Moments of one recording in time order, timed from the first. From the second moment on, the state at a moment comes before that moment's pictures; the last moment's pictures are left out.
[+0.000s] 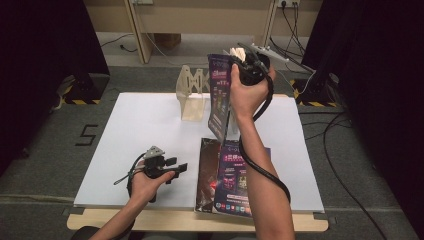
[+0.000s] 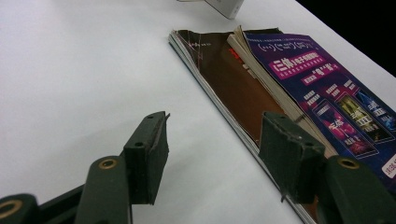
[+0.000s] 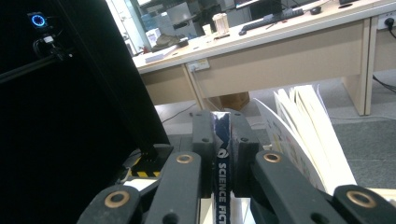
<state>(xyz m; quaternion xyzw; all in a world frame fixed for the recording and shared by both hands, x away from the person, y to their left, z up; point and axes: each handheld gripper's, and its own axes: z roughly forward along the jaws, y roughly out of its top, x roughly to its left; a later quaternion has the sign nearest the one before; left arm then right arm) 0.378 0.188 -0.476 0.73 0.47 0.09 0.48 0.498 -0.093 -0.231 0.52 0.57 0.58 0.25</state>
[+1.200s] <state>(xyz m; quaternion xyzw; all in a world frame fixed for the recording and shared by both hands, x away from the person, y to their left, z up) 0.378 0.191 -0.480 0.73 0.48 0.08 0.48 0.546 -0.068 -0.241 0.53 0.57 0.57 0.27</state>
